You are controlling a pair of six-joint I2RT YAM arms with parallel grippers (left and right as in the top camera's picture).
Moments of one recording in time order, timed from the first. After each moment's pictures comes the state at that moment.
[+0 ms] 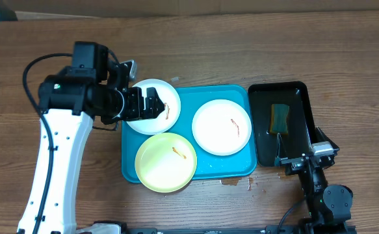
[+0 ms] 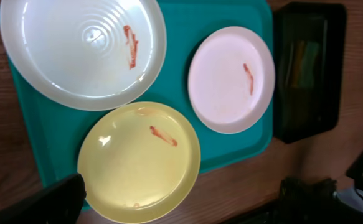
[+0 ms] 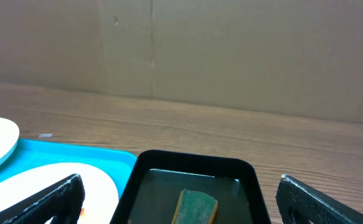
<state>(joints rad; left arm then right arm) -0.09 1.46 1.54 -1.32 0.40 -0.17 0.11 0.01 0.02 -0.03 -0.04 -0.06</state>
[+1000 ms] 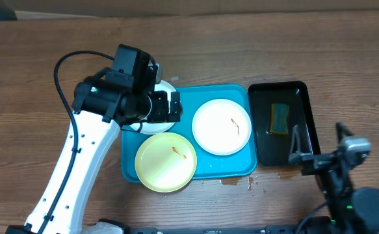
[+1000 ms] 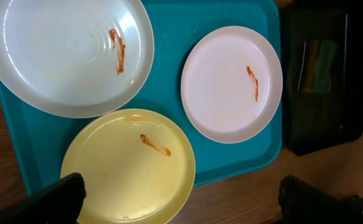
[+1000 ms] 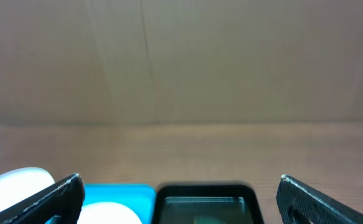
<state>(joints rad) -0.31 1.47 1.51 -1.23 0.22 -0.35 0.11 0.20 0.48 -0.33 -0.02 0.10</state>
